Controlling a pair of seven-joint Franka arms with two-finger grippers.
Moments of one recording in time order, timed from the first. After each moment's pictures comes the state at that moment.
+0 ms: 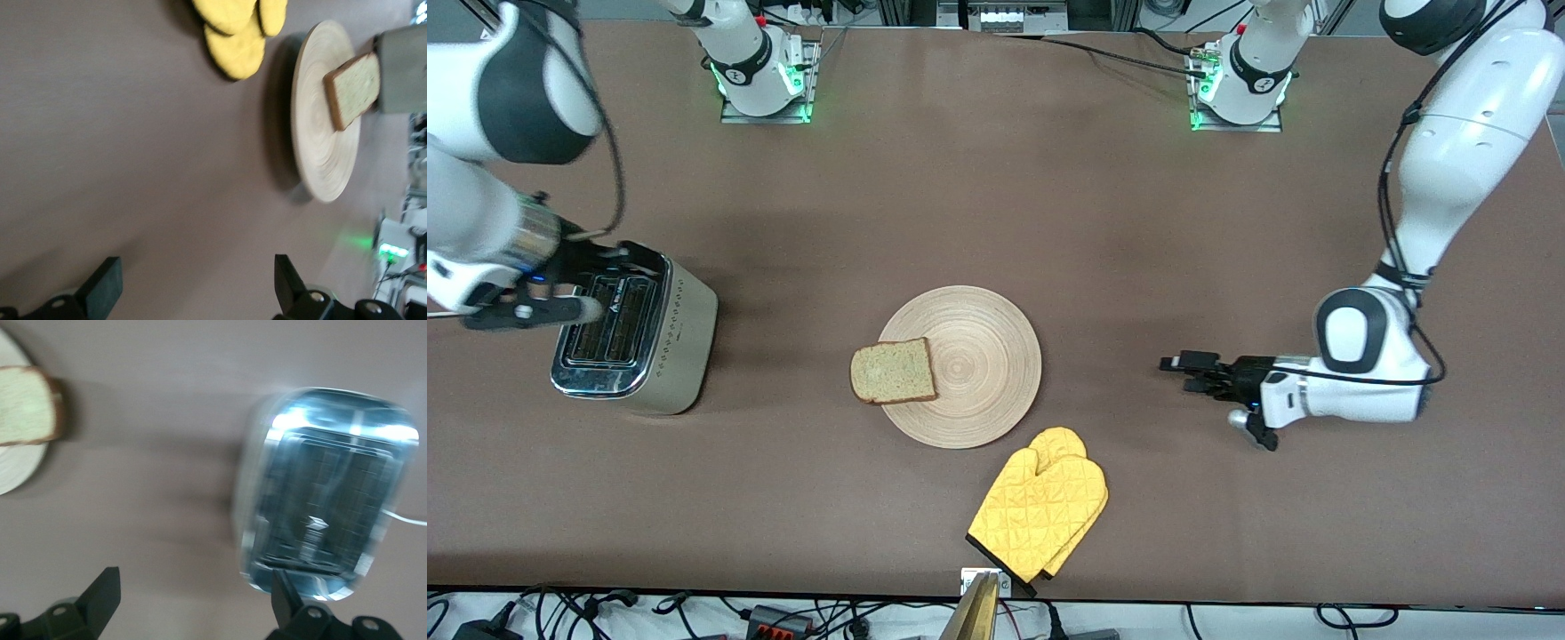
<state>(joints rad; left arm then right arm) 0.41 0.88 -0.59 -1.45 -0.32 1.94 0.49 0.31 0.23 -0.20 -1.62 0.04 1.70 -0.05</state>
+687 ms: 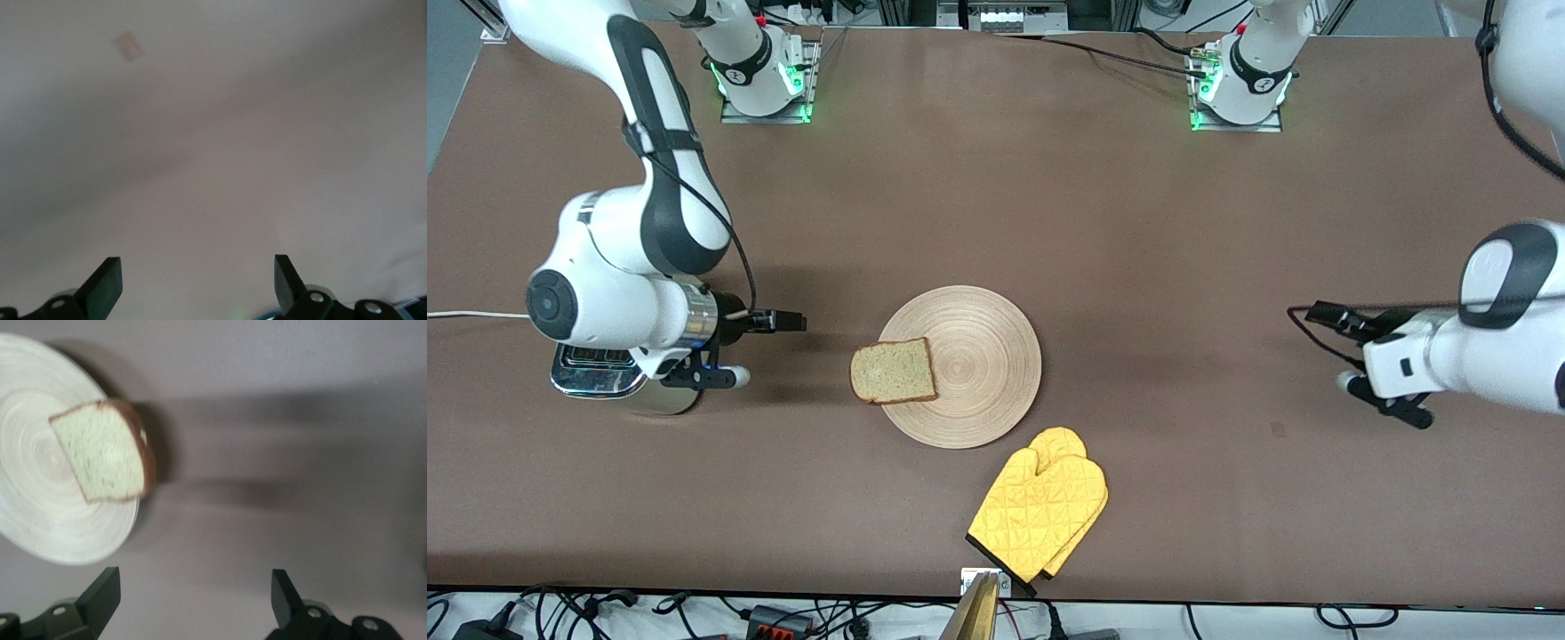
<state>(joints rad) 0.39 0.60 -0.60 -1.23 0.26 1.38 0.22 0.36 0.50 -0.20 -1.65 0.45 1.95 0.03</state>
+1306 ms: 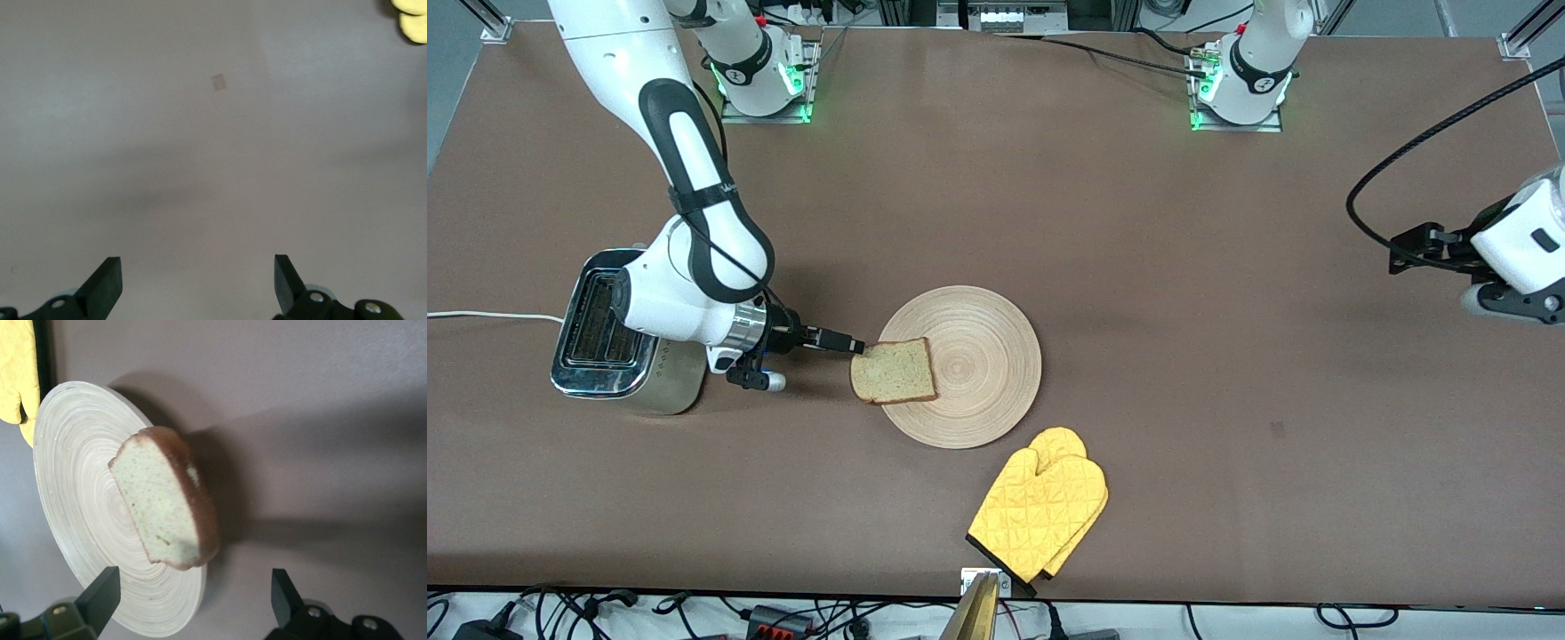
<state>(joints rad) 0.05 0.19 -0.07 -1.43 0.08 1.51 0.13 0.37 0.56 -0.16 -1.85 1.00 2.25 -0.26</state>
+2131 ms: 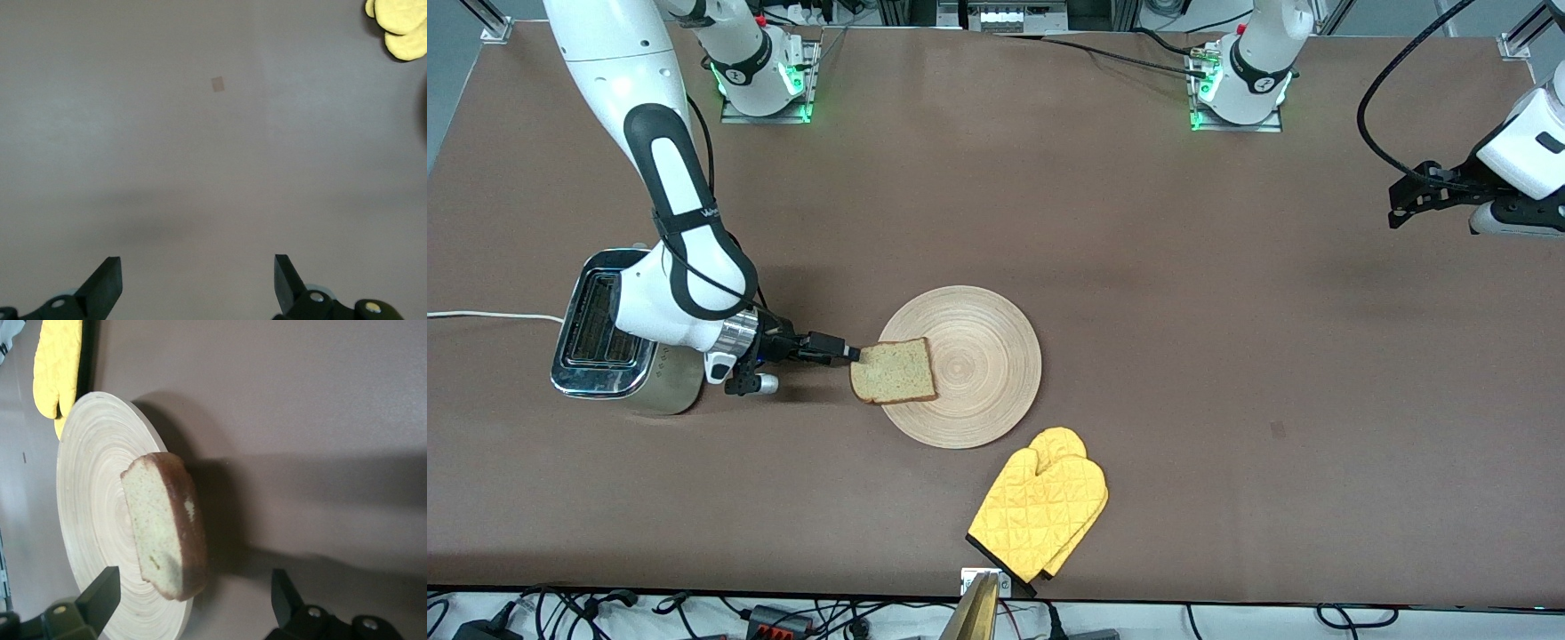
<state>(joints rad) 0.01 -0.08 -0.01 -1.75 0.03 1.68 0.09 0.35 0.61 -0.16 -1.83 1.16 2.27 -0.57</state>
